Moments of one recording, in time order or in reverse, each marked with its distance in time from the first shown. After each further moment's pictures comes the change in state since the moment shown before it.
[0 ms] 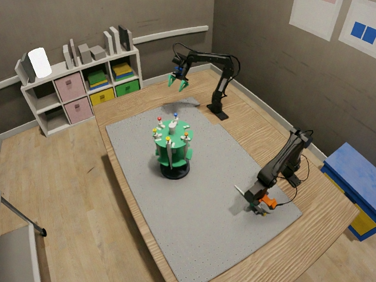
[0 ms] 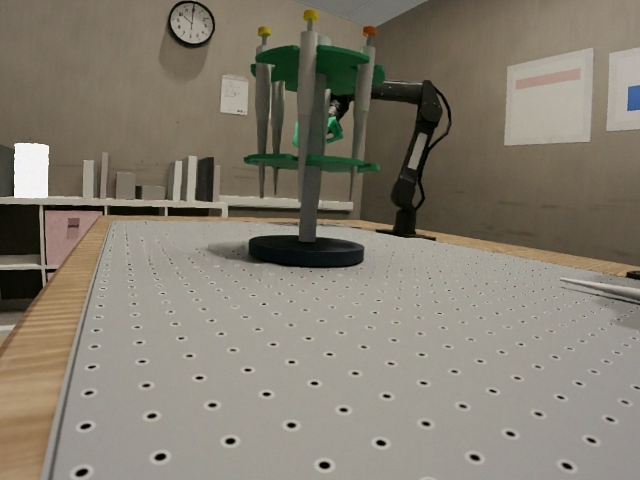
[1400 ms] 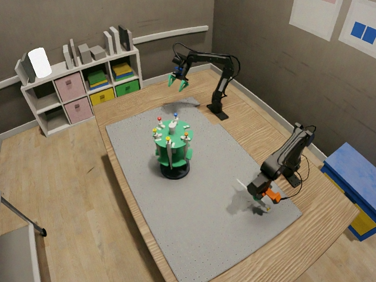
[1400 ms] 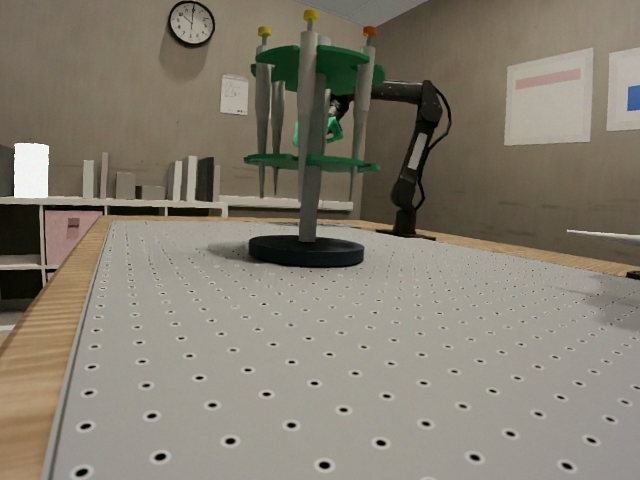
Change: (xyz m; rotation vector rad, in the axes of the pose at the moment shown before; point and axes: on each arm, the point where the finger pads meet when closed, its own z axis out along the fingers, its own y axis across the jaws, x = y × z) left arm 0.000 -0.001 -0.061 -0.001 0.000 0.000; right arm 0.000 0.000 0.000 0.000 0.000 0.000
